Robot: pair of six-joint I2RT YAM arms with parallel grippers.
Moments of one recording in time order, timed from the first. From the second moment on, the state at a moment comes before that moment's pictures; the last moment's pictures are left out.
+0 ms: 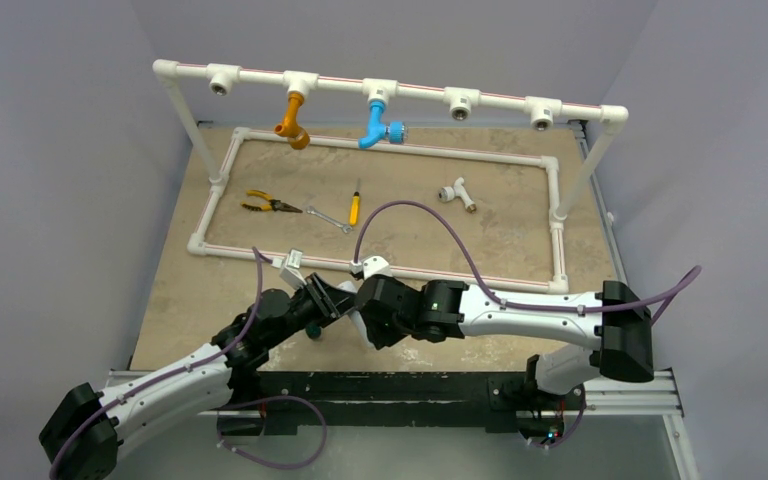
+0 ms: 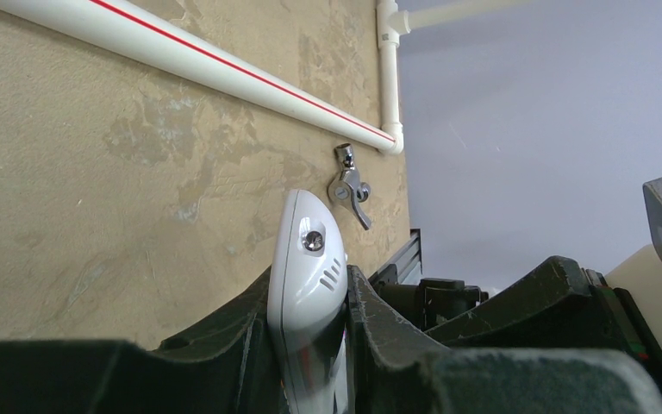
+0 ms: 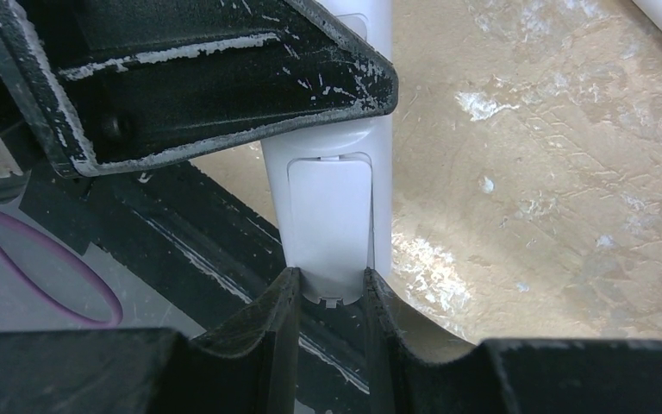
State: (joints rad) left arm -0.83 0.65 0.13 0.28 -0.01 -1.22; right arm 1.32 1.45 1.11 -0.65 0.23 0.70
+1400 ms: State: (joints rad) left arm -0.83 0.62 0.10 0.40 0.02 -1.07; right arm 1.32 1.45 1.13 -0.63 0.27 0.70
